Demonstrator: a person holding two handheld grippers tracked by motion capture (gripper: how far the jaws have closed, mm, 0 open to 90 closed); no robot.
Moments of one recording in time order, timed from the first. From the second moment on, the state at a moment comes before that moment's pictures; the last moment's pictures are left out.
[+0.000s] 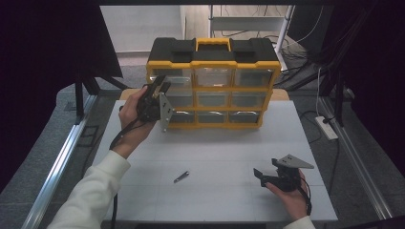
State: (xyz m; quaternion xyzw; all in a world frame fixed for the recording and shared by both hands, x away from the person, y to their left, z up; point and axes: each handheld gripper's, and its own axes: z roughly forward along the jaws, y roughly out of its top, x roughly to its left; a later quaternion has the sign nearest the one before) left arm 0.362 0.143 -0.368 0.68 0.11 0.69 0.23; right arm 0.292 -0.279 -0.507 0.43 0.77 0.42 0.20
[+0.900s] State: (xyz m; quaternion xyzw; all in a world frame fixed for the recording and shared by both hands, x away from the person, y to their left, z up) left arm 0.350 0.145 -0.368 0.68 0.10 0.69 0.23; right arm 0.291 -0.279 -0.506 0.43 0.77 0.43 0.20
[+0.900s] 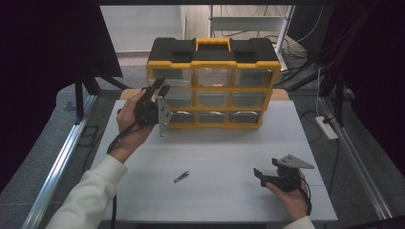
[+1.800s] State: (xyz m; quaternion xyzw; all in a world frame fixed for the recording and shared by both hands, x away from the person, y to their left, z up) left arm 0.336 0.146 -0.370 0.68 0.10 0.68 0.24; right arm 0.291 -0.279 -0.506 0.43 0.77 0.43 0.21
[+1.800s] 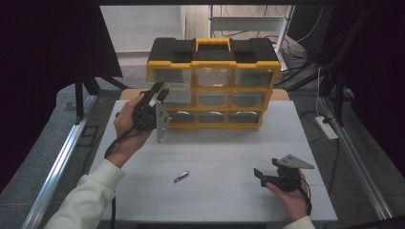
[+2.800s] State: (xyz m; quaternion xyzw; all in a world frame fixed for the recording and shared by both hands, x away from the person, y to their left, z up) left arm 0.325 0.149 -0.371 0.68 0.09 0.69 0.24; right arm 0.291 -0.279 -0.506 0.43 0.77 0.43 0.21
